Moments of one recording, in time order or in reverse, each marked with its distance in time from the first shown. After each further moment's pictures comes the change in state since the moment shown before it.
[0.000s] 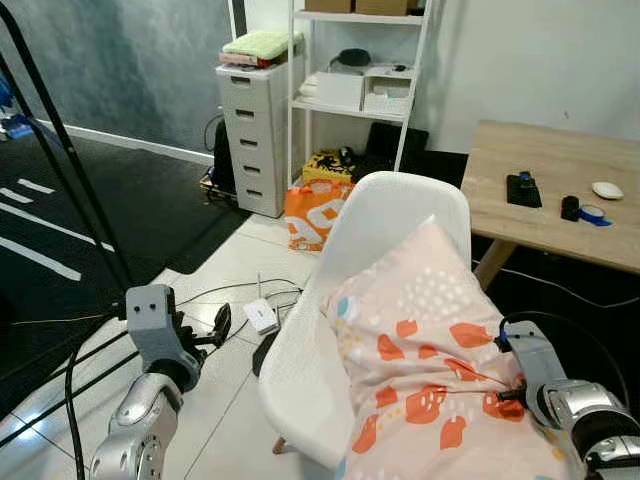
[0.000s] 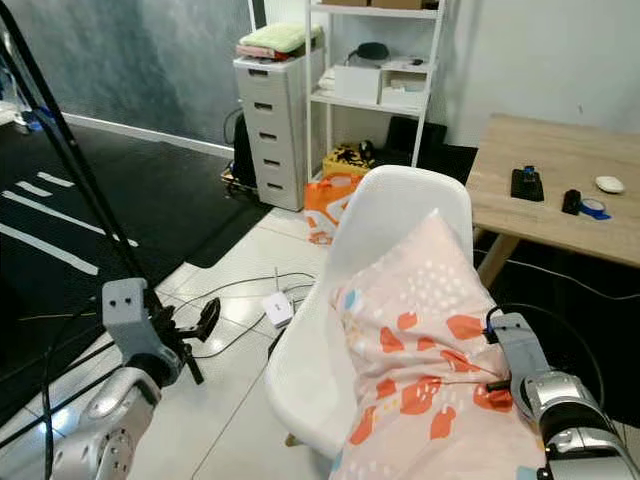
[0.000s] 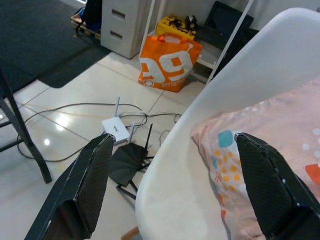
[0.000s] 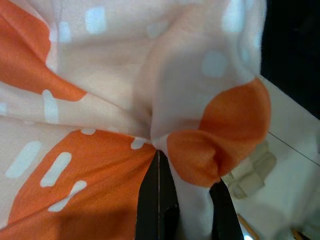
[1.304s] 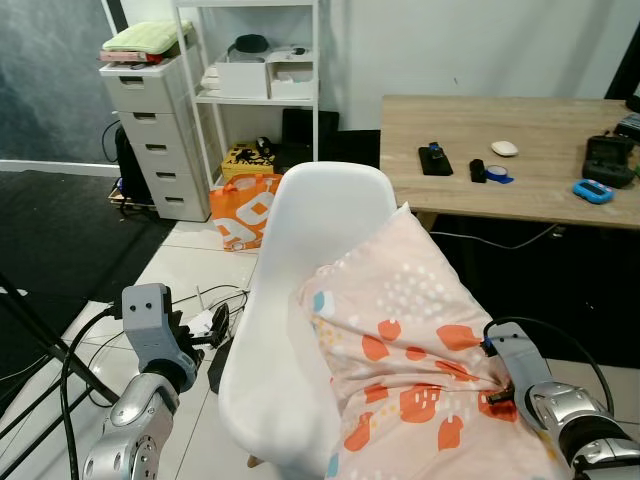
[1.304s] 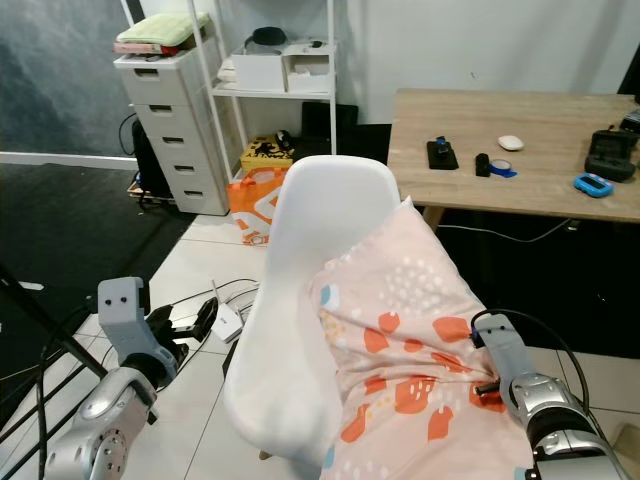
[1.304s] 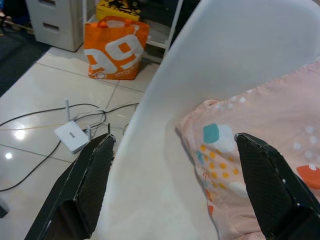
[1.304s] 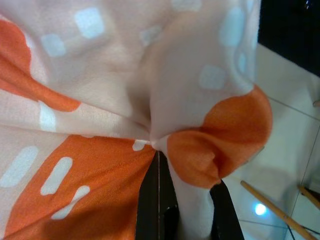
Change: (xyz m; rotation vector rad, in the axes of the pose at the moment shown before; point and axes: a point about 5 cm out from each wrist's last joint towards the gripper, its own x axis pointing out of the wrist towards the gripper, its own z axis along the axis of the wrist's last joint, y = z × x) left arm -0.003 0.002 0.005 0.002 -0.003 -0.009; right arm 0.005 0.013 0.005 -0.068 -0.072 -0.016
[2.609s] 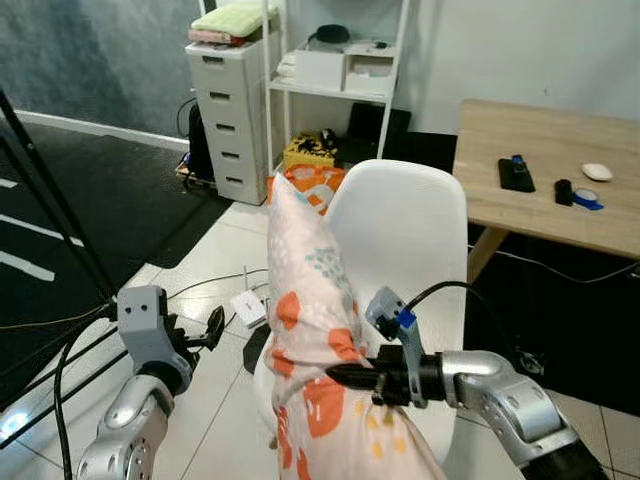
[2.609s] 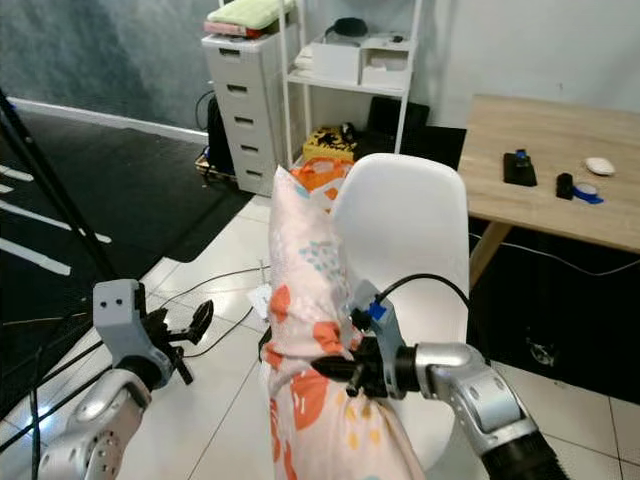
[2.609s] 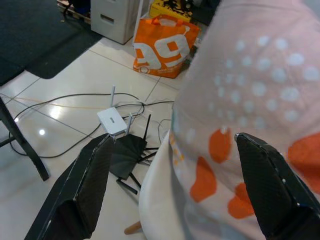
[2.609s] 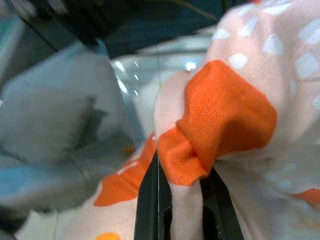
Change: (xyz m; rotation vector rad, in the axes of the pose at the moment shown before) left arm -0.002 0.005 0.000 0.008 0.015 0.013; right arm -0.114 0.124 0.081 -0.258 -0.530 1.133
